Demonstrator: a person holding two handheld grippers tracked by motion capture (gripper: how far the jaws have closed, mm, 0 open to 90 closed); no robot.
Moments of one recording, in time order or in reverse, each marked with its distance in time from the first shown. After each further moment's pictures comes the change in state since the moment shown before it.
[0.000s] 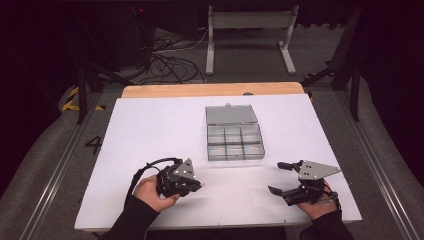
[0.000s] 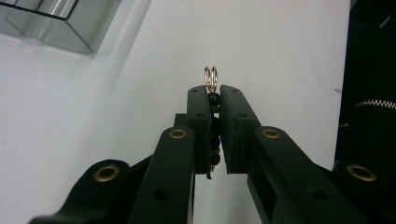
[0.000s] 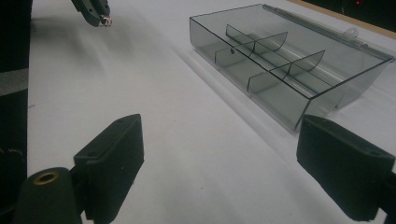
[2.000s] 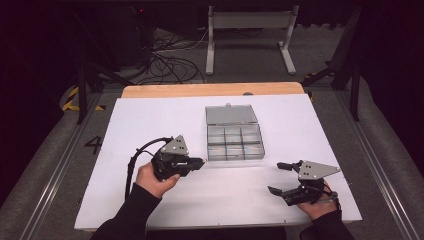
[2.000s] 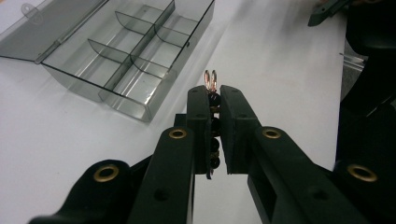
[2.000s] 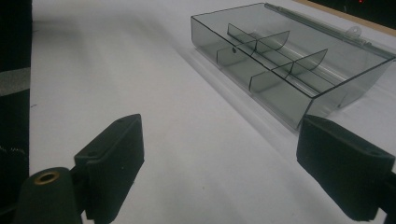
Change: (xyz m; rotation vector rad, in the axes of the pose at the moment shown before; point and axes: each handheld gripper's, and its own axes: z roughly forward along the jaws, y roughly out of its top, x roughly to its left) left arm 0.022 0.027 -0.036 -0.224 0.048 -0.122; right arm 0.000 0.000 0.001 0.004 0.007 0.001
